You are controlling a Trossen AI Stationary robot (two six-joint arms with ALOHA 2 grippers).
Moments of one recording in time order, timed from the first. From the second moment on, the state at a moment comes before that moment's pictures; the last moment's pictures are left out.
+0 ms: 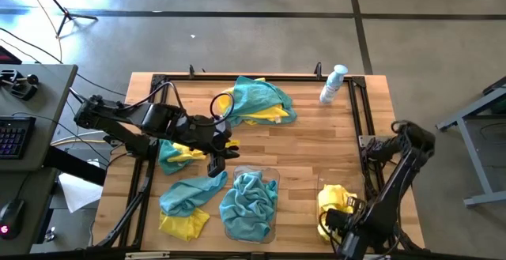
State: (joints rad) left arm -0.25 1.43 1.57 -0.85 -0.14 -0.49; right arm 1.00 1.74 1.41 -1.15 -0.03 1.39
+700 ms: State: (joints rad) left arm -0.25 1.43 1.57 -0.85 -0.14 -0.51; right arm 1.00 1.67 1.15 -0.81 0.02 1.53
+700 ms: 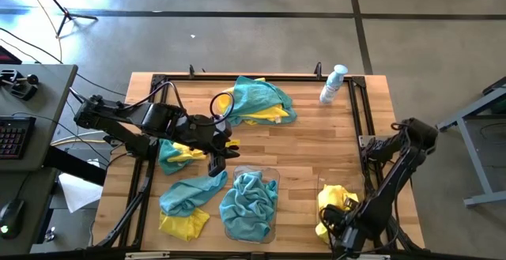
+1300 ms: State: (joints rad) left arm -0.25 1.43 1.57 -0.85 -0.14 -0.52; right arm 1.00 1.66 1.10 -0.76 -0.04 1.57
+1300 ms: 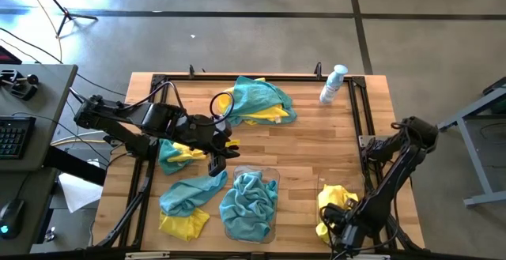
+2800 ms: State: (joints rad) left arm -0.24 1.43 1.57 -0.85 -0.15 -0.52; right arm 0.89 1.38 0.81 -0.51 -0.02 1.65
